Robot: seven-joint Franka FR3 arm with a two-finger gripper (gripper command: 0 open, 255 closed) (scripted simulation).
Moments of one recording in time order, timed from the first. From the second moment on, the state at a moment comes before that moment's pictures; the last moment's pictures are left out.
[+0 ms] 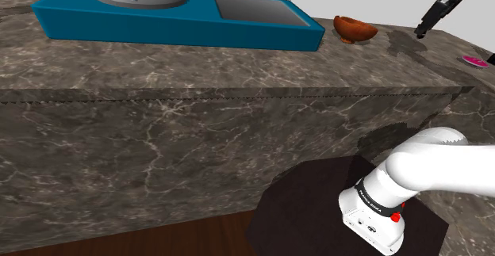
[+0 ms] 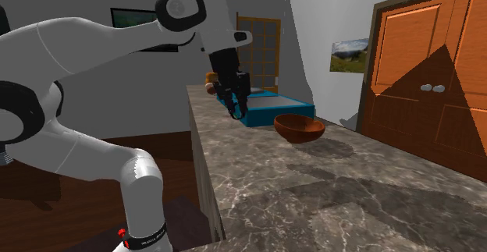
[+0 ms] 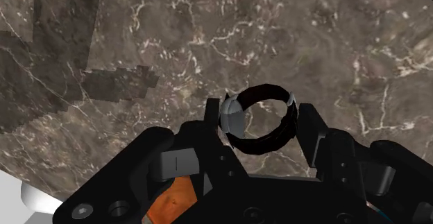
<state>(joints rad) -0.15 -0.92 -0.27 -2.14 -0.36 1.47 -0.39</state>
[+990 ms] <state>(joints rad) -0.09 -0.61 -0.30 -1.85 -0.31 1.49 -0.39</state>
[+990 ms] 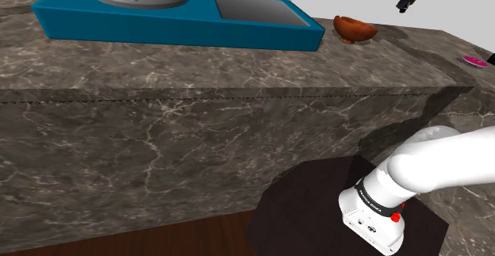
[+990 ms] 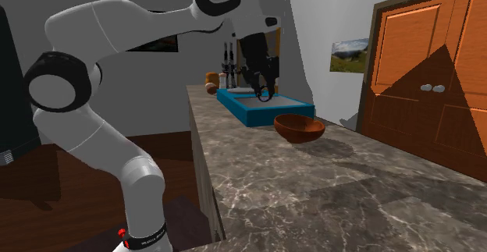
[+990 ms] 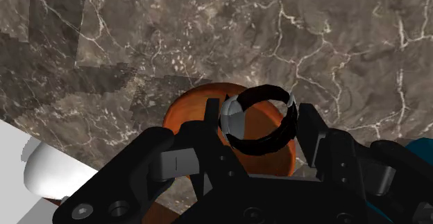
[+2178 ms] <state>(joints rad) -0.05 -0.24 -0.39 -1.64 -0.21 1.65 -0.43</state>
